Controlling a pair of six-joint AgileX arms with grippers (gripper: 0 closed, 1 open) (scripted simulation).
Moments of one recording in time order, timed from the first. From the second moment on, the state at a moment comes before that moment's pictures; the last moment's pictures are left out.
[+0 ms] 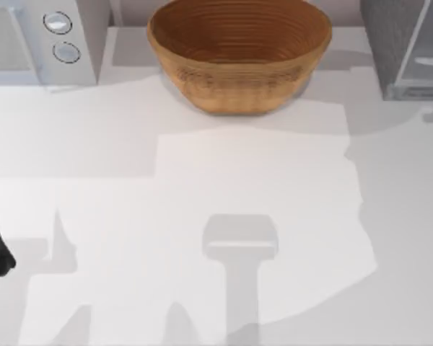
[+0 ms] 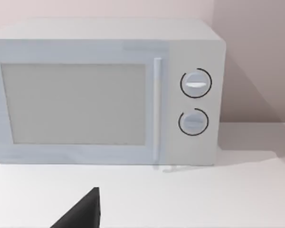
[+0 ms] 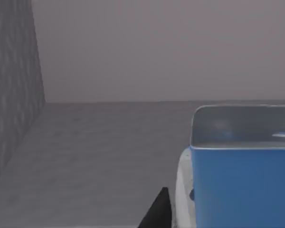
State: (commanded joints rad) left arm 0.00 0.00 0.00 0.00 0.00 0.00; right arm -0.23 2.11 0.89 1.19 -0.18 0.02
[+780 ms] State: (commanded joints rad) left arm 0.00 0.00 0.00 0.00 0.00 0.00; right arm -0.22 1.91 0.75 1.16 -0.19 0.01
